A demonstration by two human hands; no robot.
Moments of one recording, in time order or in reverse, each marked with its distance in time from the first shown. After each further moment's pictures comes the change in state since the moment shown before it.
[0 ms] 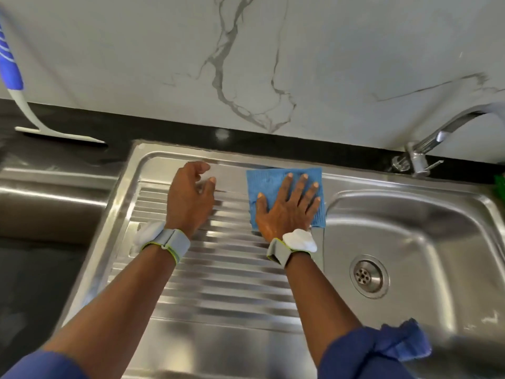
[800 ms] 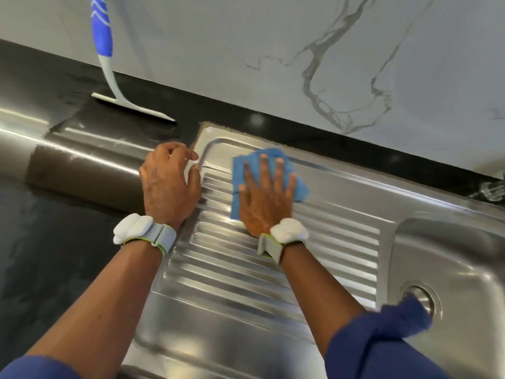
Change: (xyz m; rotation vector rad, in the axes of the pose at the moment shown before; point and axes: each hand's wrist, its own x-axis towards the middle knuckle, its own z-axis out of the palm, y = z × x) left_hand 0.020 -0.096 -0.117 0.463 0.245 0.095; right_hand -0.015 -0.142 0.042 -0.055 0.006 -0.497
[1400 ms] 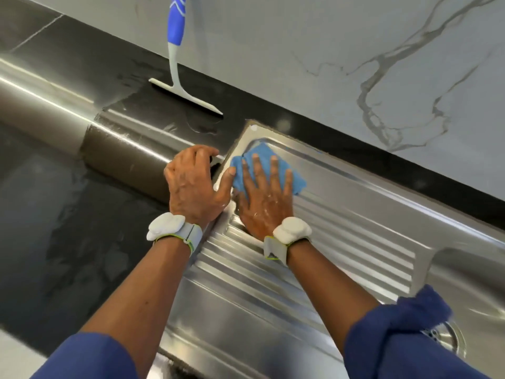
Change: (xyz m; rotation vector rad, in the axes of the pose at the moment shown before) left_hand -0.027 -0.027 -0.001 0.006 0.075 -0.077; right_hand 0.000 -0.061 0.012 -0.092 -0.005 -0.269
